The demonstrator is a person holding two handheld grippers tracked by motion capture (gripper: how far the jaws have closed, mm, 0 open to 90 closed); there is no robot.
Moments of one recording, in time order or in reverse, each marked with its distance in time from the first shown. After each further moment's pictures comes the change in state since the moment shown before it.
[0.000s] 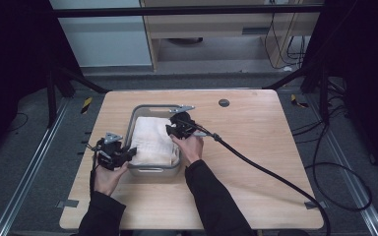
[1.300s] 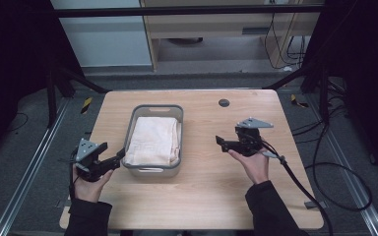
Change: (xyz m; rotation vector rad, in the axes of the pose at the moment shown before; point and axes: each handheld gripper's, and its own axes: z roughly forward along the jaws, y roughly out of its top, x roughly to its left) left arm 0.014 -0.025 -0.053 -0.265 0.039 0.028; right arm -0.103 -0.082 -0.157 -0.143 -0.021 0.086
